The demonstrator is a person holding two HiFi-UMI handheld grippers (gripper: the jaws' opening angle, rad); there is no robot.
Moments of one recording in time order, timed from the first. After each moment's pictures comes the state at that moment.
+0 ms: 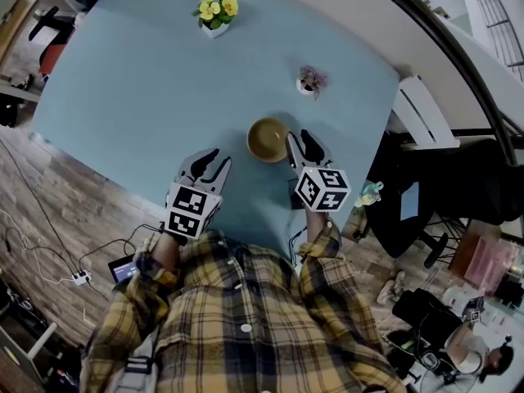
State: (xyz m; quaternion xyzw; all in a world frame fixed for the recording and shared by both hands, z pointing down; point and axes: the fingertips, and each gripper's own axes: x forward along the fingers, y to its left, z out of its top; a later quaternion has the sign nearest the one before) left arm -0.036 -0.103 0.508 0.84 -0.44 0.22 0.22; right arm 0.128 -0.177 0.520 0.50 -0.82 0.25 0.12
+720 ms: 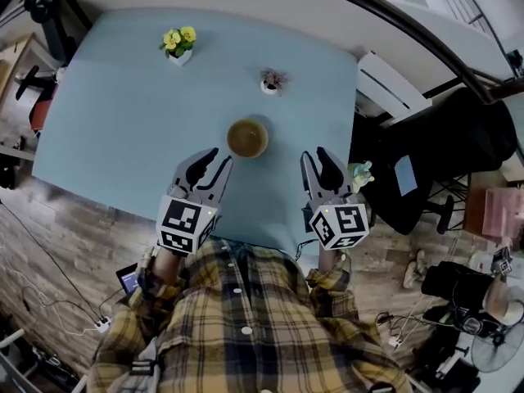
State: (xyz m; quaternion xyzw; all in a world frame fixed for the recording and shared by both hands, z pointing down) left arm 0.005 -0.082 0.392 0.91 -0.39 0.13 0.11; right arm 0.189 -0.069 0.381 0.59 -0.80 0.09 0.05
